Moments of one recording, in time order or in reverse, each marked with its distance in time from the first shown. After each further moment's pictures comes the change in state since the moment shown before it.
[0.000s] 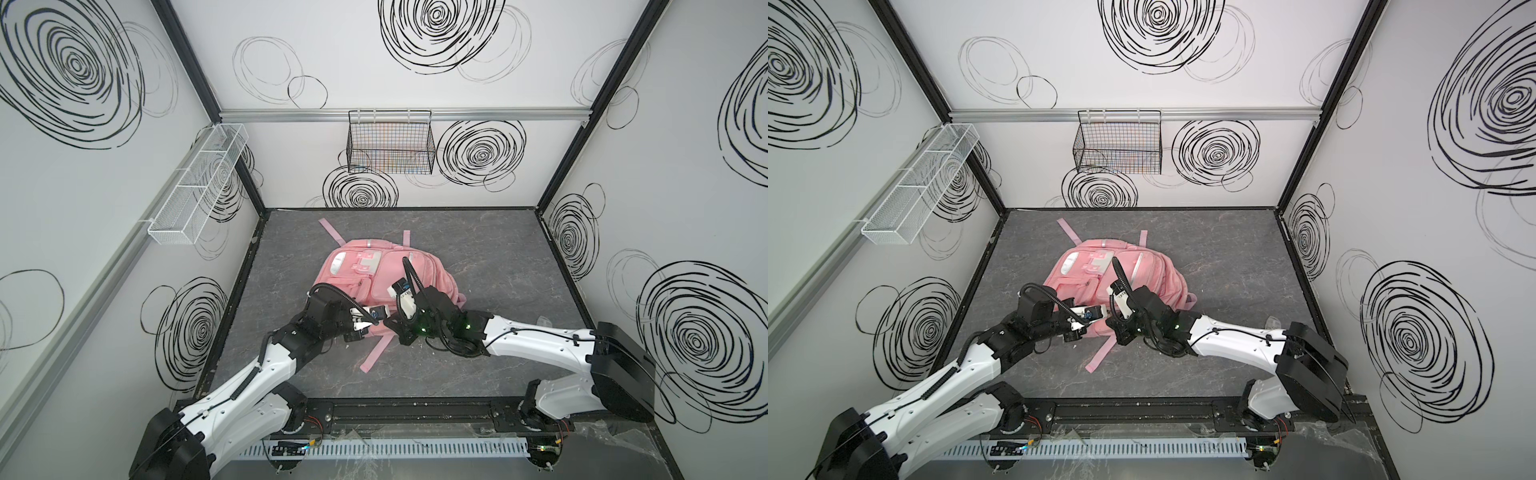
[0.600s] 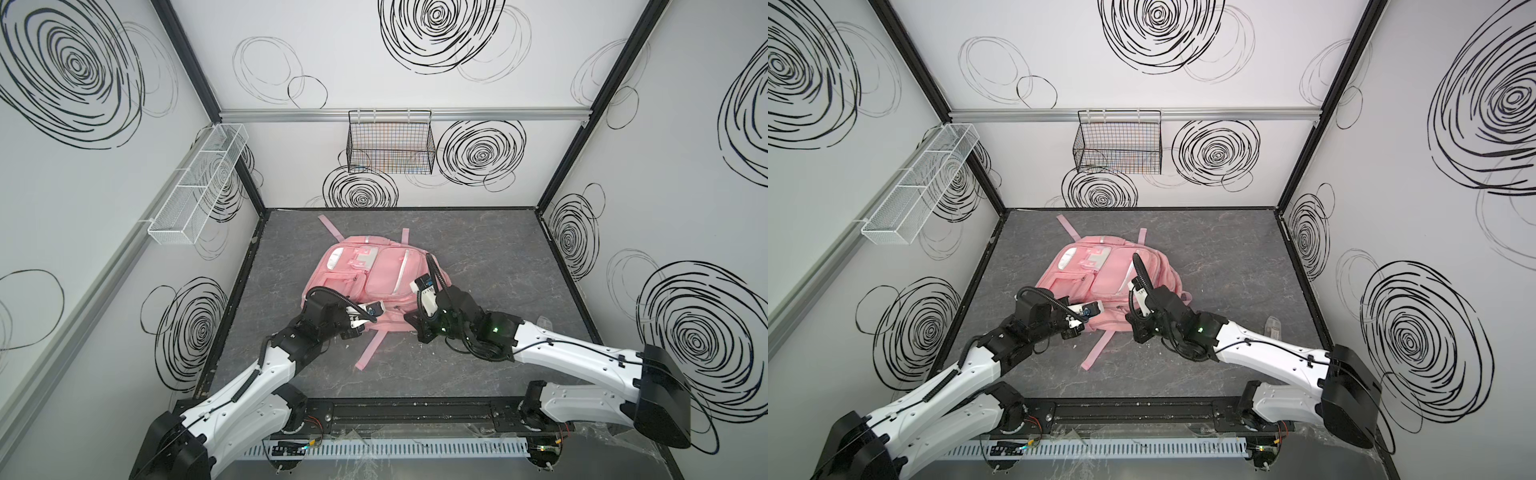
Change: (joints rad) left arm 0.037 -0.016 -0.054 0.069 -0.134 -0.004; right arm -0.056 -0.245 -0.059 -0.192 0.130 0.019
